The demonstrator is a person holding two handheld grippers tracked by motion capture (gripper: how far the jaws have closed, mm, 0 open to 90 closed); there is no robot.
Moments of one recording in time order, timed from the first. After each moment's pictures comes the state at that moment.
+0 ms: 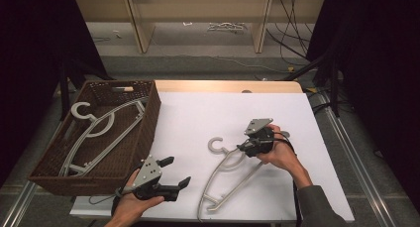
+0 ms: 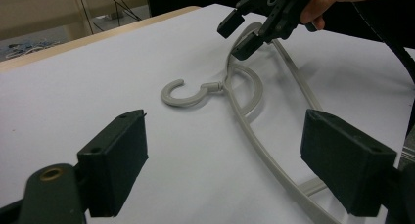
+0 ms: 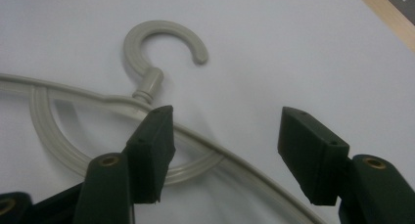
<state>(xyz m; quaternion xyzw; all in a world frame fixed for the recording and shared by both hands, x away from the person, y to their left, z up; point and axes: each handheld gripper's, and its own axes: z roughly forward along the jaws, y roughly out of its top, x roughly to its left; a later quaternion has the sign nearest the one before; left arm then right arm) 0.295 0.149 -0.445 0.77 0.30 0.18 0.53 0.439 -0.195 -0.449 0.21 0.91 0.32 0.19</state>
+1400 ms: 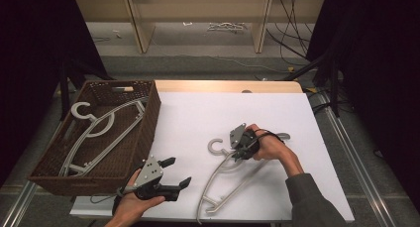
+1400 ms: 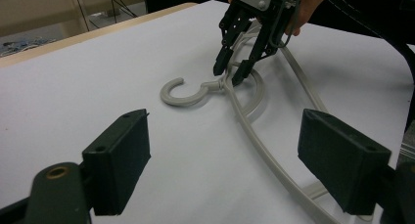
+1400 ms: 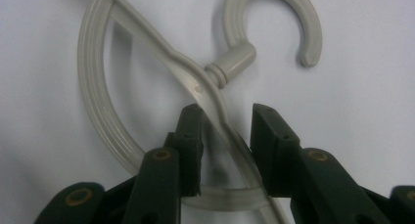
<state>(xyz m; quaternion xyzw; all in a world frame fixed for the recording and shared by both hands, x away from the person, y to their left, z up) 0.295 0.146 -0.449 0.77 0.30 0.17 0.53 0.456 -0.158 -0.463 -0.05 0.97 0.19 0.11</state>
